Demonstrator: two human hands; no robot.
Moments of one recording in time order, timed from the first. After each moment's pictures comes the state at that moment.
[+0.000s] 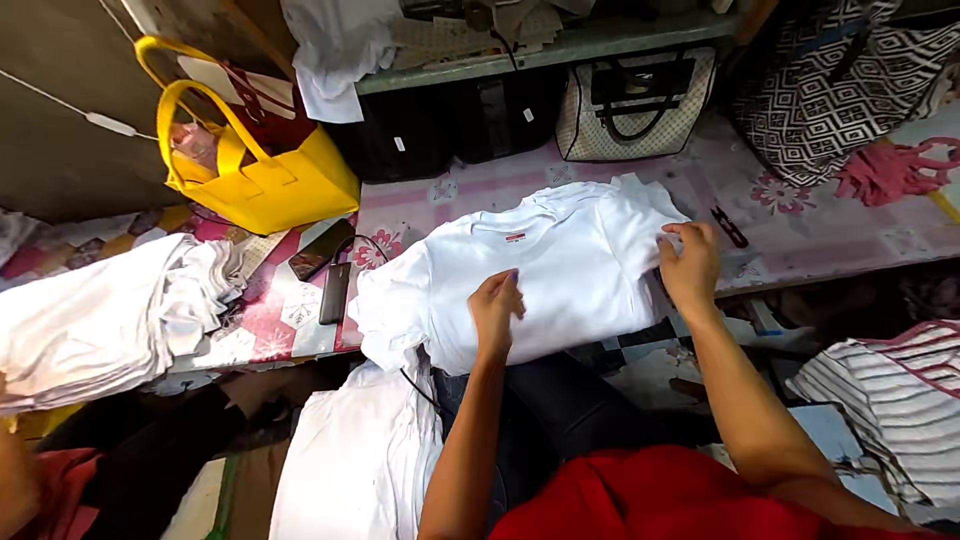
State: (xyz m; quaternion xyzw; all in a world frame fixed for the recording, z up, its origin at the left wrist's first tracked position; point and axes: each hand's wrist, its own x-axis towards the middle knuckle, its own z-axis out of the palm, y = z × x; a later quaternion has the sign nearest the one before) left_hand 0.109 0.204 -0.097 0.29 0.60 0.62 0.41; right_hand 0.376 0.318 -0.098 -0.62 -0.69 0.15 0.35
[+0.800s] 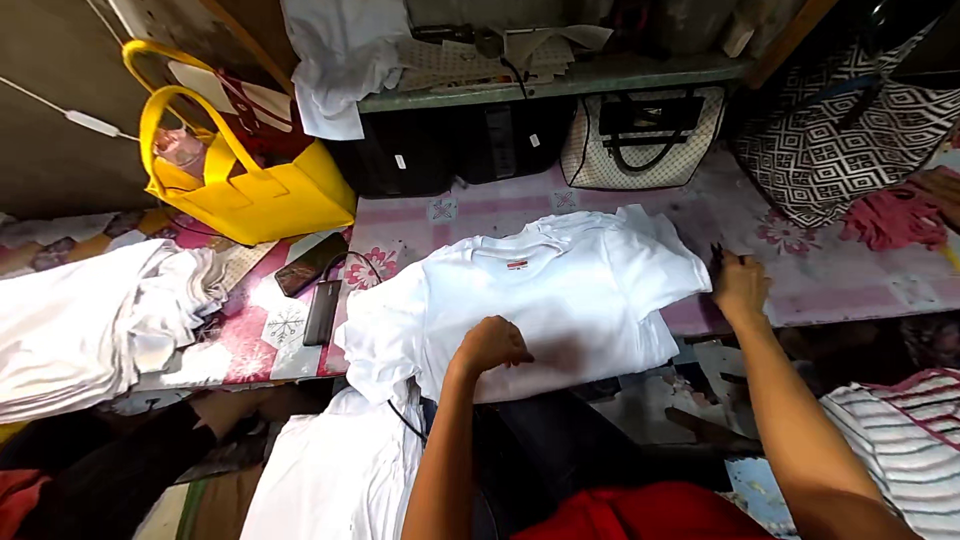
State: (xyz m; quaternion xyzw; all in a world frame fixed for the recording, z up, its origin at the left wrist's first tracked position) left_hand 0.057 0.230 -0.086 0.60 0.64 0.08 0.46; right_hand 0.456 0.405 -0.139 -0.73 -0.66 0.09 0.14
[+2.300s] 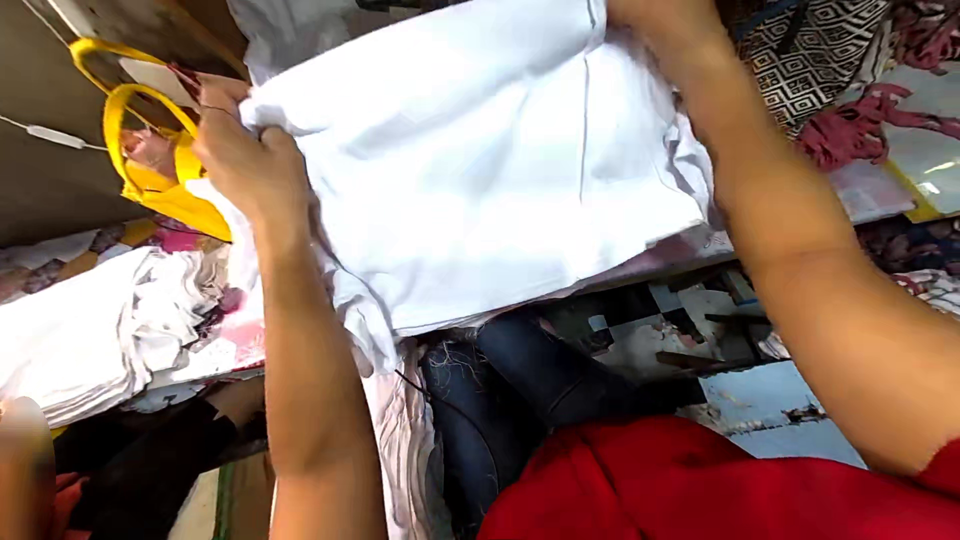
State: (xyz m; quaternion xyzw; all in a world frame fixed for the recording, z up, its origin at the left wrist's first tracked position) left_hand -0.051 0.252 0.093 0.47 0.79 0.37 -0.12; right_hand 0.316 0.463 0.104 -0.42 -0.72 0.32 0.45
